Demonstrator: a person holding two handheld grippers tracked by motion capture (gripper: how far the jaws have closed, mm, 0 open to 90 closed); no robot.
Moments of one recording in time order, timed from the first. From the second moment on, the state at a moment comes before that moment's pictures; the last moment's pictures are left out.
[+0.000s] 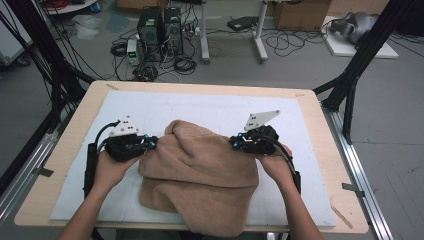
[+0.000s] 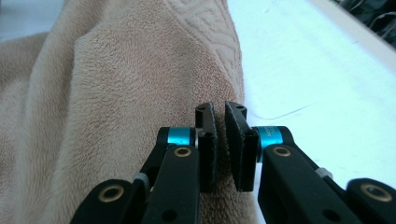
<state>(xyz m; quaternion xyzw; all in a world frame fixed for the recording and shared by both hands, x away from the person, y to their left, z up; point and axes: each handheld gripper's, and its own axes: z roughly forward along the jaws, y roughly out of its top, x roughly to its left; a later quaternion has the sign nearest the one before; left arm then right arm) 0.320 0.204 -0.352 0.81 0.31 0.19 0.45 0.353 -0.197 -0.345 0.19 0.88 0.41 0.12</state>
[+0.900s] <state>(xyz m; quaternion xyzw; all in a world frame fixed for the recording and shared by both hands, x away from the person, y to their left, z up) 0.253 0.231 -0.378 0.83 0.29 0.15 0.45 0.296 -0.213 -0.369 0.19 0.88 0.43 0.06</state>
